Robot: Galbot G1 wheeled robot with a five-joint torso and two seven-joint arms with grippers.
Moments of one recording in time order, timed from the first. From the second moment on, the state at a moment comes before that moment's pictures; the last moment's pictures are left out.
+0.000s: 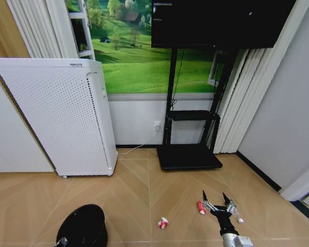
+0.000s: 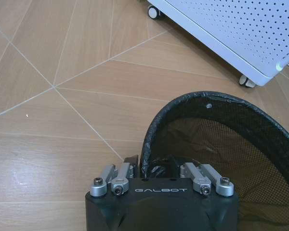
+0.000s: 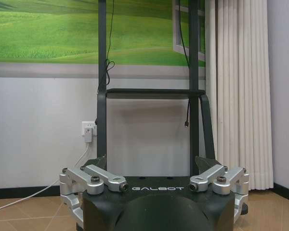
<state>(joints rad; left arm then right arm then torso) 1.89 -1.29 -0.93 -2.06 -1.15 0.52 -0.53 -1.76 1.38 0.71 1.90 0.27 0.36 0.01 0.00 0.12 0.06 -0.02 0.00</state>
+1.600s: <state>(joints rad) 1.91 -1.30 -0.97 -2.16 -0.74 0.27 -0.26 -1.74 1.38 0.66 1.90 0.20 0.30 0.04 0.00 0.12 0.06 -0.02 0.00</state>
